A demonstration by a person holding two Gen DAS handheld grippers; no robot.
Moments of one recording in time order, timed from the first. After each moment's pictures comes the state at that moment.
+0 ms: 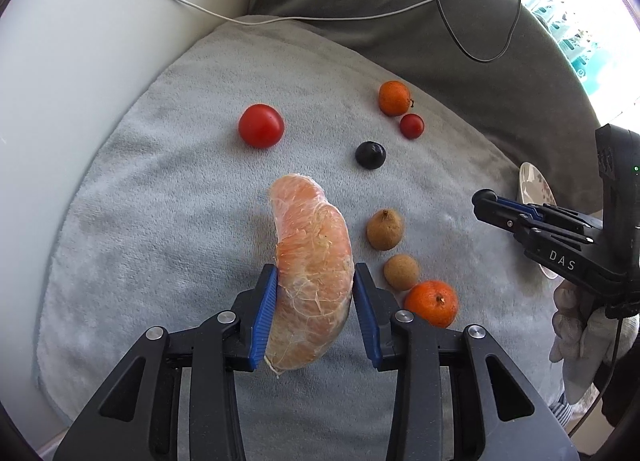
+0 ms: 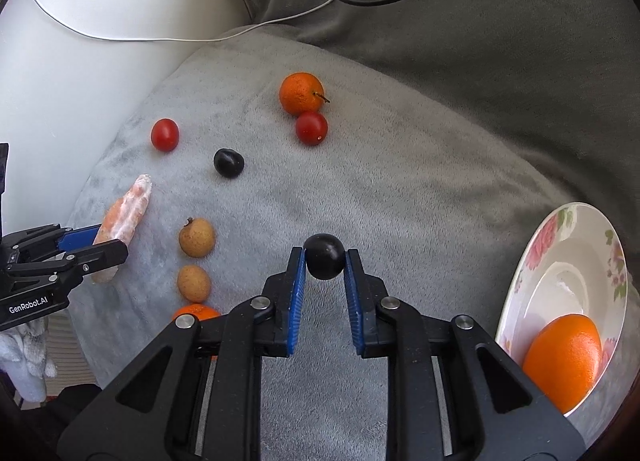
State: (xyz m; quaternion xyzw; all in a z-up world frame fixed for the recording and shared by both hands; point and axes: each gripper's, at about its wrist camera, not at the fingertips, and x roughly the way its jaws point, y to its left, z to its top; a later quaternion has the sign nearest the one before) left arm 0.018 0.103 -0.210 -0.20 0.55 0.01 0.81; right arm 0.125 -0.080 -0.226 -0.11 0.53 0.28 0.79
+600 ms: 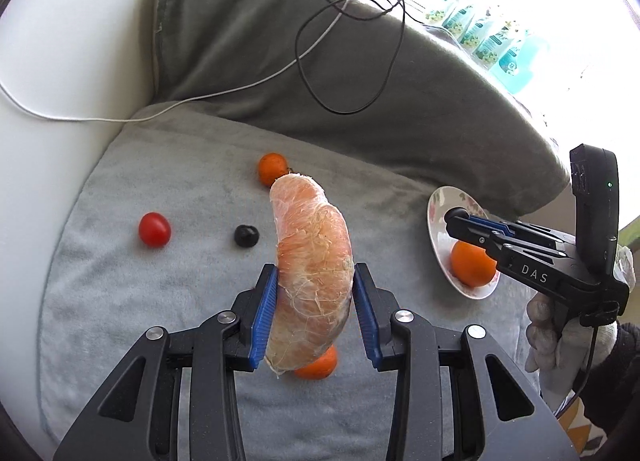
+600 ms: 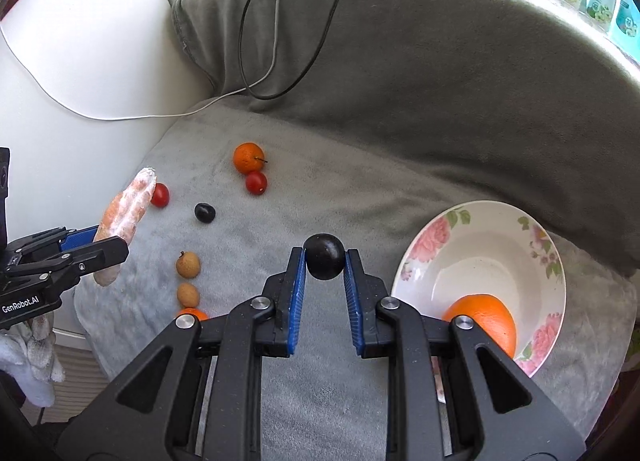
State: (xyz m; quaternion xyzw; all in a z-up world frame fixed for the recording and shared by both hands) left arm 0.053 0.045 -0.138 -0.16 0.49 -0.08 0.85; right arm 0.126 -0.164 -0.161 -0.05 0.49 0.23 0.84
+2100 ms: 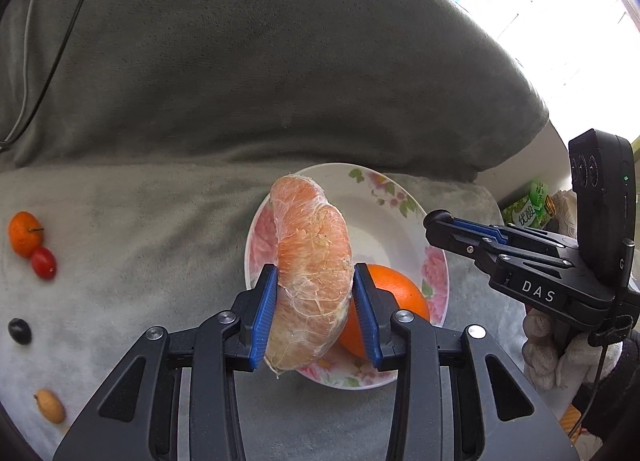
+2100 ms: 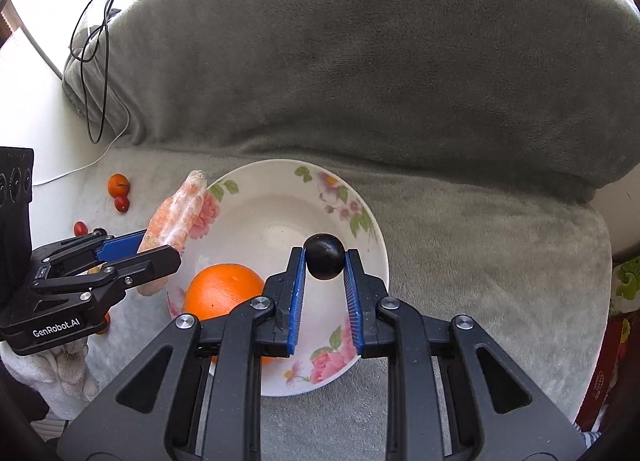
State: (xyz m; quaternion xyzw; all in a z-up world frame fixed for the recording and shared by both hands) left arm 0.157 -0.143 -0.183 -0.10 0.52 -0.20 0.82; right arm 0.171 -0.330 -0.202 0.04 0.52 0.15 0.84
